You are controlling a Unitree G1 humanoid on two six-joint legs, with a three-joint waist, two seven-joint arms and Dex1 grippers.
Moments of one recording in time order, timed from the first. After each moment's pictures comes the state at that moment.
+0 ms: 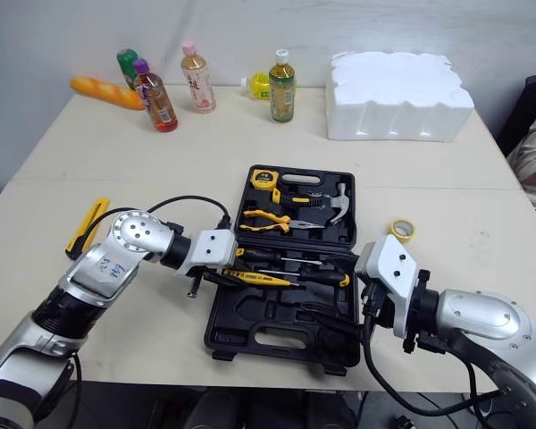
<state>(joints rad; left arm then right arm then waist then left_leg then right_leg) -0.64 0.68 -0.40 -0.11 -0.07 0.39 -1.20 0.03 -0.88 -0.24 -0.86 0.87 0.80 0.64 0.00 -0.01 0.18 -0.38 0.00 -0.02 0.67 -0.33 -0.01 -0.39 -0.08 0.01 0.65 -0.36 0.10</state>
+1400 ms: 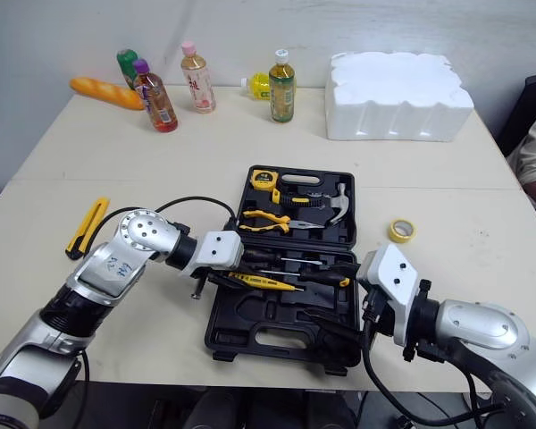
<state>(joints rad) -0.66 0.67 -0.40 -0.11 -0.06 0.41 -1.26 0.09 -0.87 -0.22 -0.86 0.83 0.78 0.62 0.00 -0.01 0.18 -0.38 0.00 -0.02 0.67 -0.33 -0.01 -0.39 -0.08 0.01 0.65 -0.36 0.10</state>
